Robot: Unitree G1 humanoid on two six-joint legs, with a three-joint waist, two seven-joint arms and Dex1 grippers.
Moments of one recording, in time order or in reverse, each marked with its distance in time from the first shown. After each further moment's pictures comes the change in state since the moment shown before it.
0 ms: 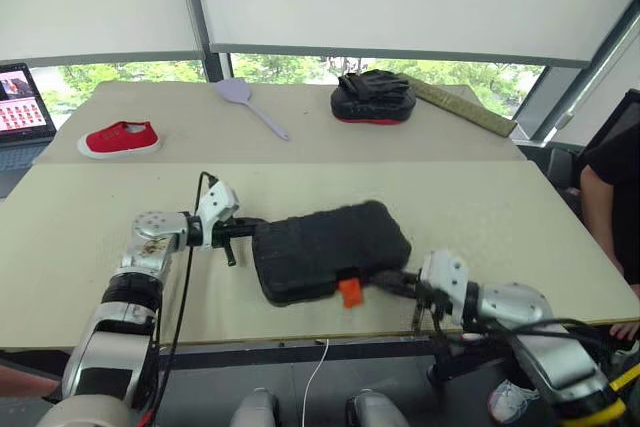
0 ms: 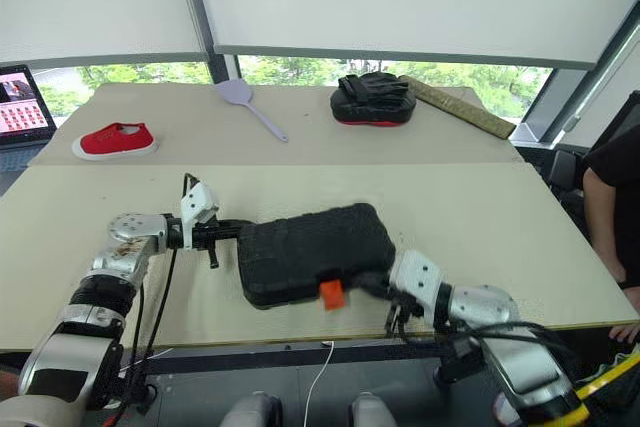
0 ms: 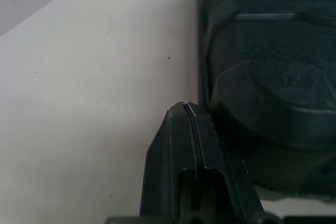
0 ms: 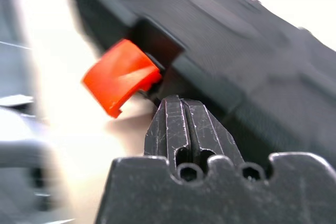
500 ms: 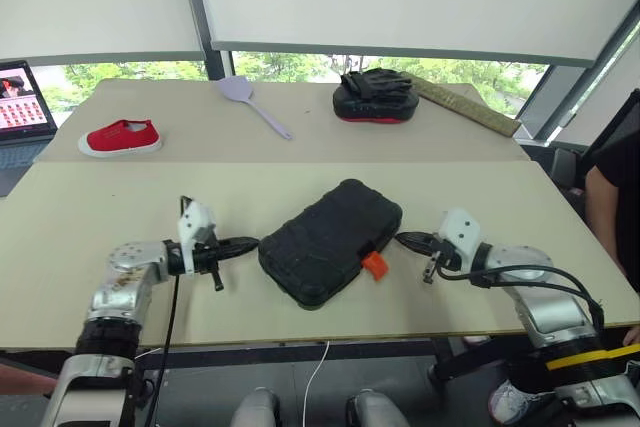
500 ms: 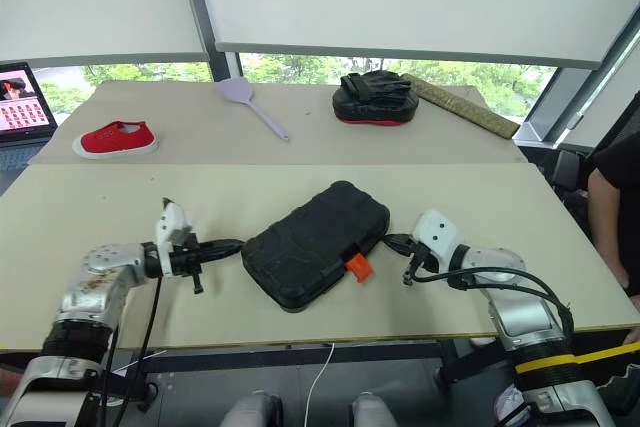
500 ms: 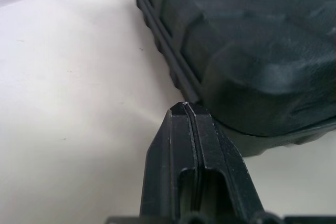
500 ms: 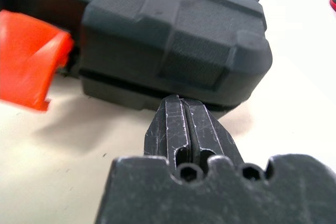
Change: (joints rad) left arm 0.188 0.123 0.099 -0.338 -0.206 0.302 -0.076; right arm -0.045 -0.029 -0.104 0.161 0.006 -0.001 0.081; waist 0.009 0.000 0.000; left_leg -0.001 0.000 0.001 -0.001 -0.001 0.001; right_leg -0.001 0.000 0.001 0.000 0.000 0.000
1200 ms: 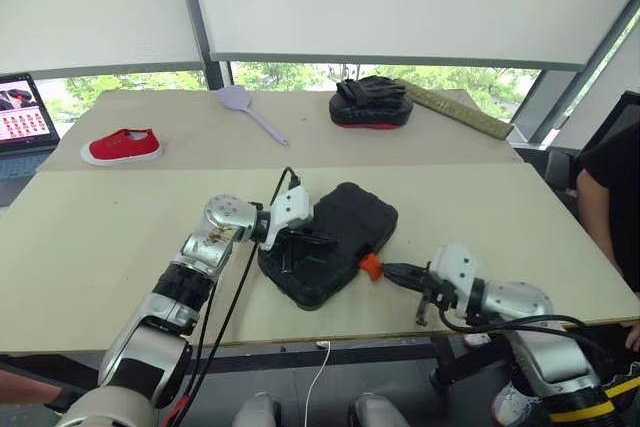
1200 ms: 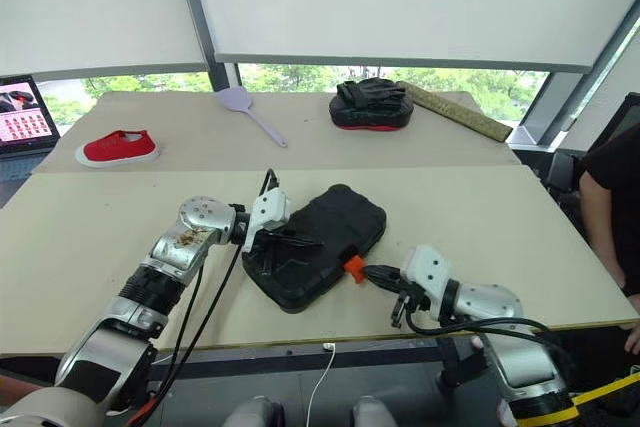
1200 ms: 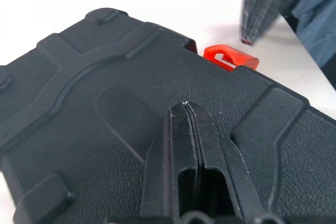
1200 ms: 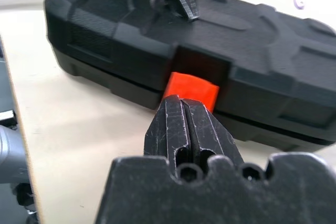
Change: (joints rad) left arm -0.265 -0.277 -0.364 0.085 0.245 -0.166 0.092; right arm 0.139 0.124 0.063 -0.220 -0.002 0.019 -0.021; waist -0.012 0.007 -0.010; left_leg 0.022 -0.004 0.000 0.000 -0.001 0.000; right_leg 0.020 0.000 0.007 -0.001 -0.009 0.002
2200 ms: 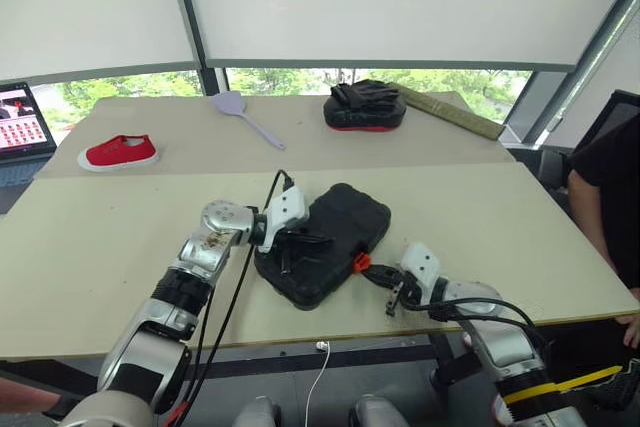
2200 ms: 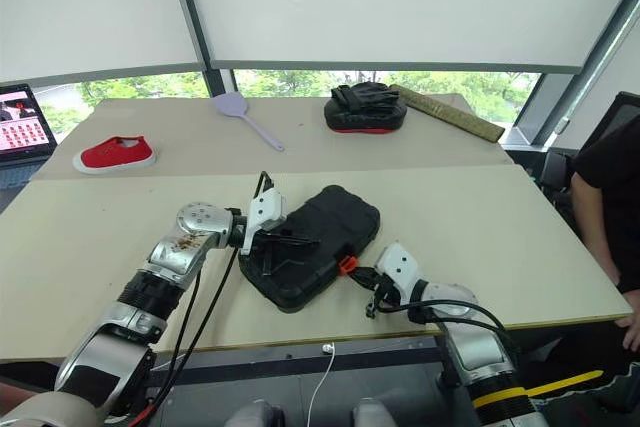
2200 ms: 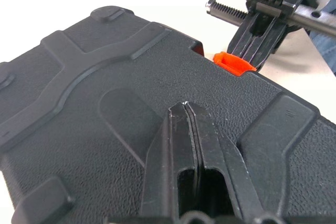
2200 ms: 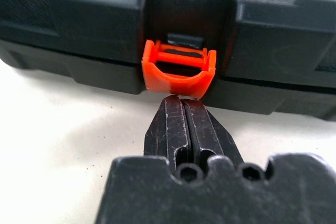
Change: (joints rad) left arm 0.019 0.014 0.009 -0.018 0.001 0.037 0.028; right arm -0.112 0.170 0.034 0.218 -0.051 0.038 -0.038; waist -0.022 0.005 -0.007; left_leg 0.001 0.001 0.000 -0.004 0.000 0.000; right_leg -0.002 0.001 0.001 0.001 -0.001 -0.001
